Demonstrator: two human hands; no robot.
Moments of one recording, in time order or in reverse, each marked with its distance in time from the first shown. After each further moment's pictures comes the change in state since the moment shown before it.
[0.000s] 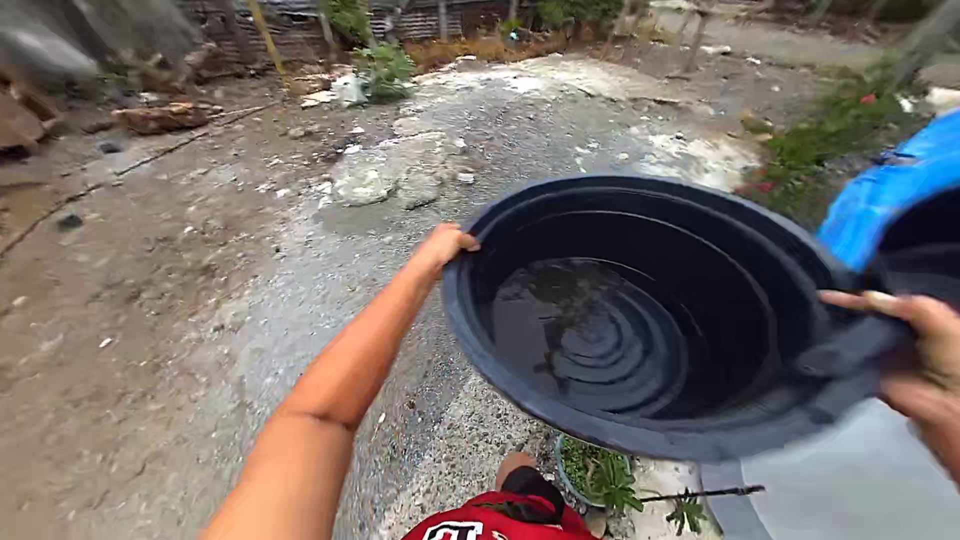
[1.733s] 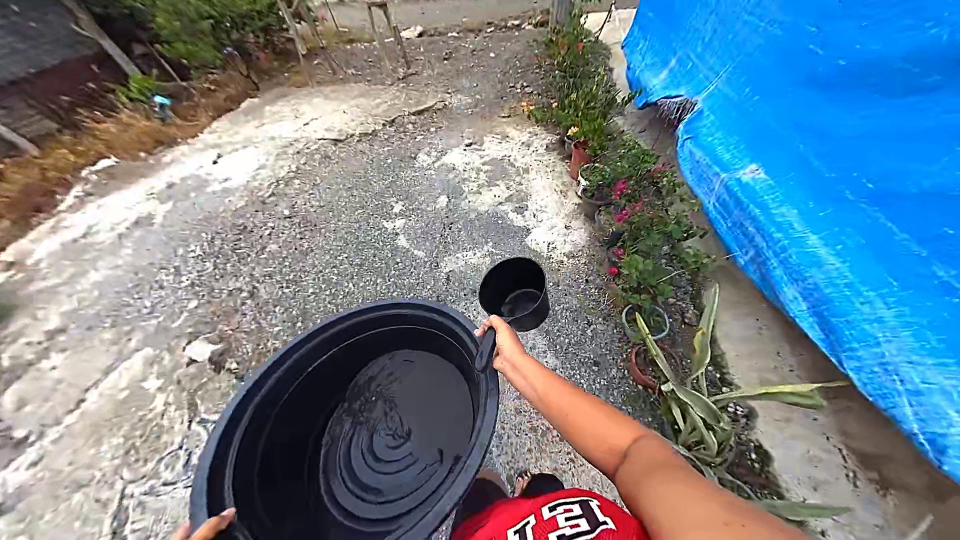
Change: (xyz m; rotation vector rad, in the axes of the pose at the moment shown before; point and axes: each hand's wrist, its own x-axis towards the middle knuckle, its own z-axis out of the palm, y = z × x) left_hand 1.308 -0.021 0.097 0.149 0.265 -0.171; right_hand 1.341 0.366 0.301 0.611 0.564 0.443
